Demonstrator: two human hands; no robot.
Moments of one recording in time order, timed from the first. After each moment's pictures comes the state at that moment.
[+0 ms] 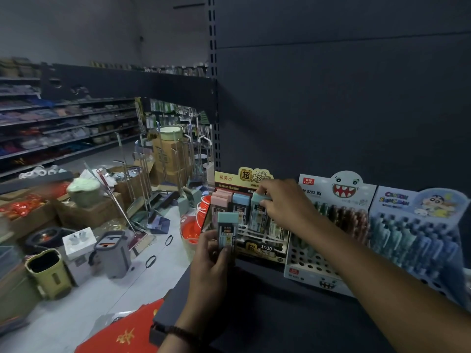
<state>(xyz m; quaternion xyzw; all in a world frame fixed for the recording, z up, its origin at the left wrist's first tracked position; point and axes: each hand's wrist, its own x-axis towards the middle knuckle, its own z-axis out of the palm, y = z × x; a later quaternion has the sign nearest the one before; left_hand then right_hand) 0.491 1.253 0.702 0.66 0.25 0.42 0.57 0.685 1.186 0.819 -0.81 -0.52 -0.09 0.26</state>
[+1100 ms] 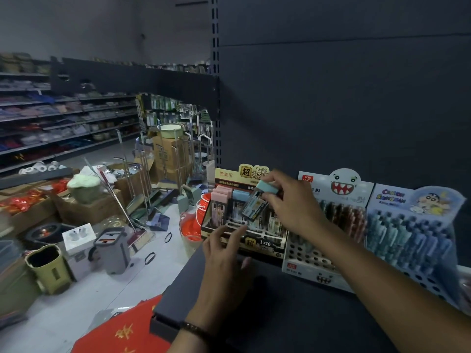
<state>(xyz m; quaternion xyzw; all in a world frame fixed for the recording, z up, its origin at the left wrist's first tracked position) 0.503 1.238 0.692 0.87 0.26 0.34 0.23 0.672 1.158 0.821 -0.76 -0.51 -0.06 0.40</state>
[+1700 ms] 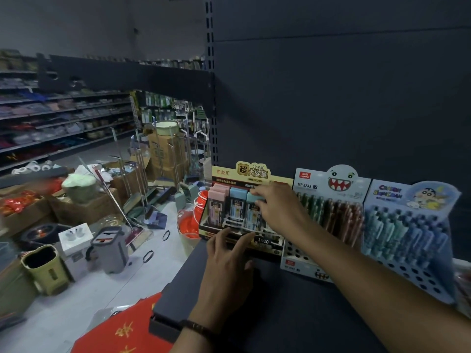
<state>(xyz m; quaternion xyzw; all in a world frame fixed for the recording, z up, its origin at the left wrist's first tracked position) 0.500 1.233 0.693 0.91 0.26 0.27 0.18 0.662 1.179 0.807 -0.82 -0.51 -0.09 0.26</state>
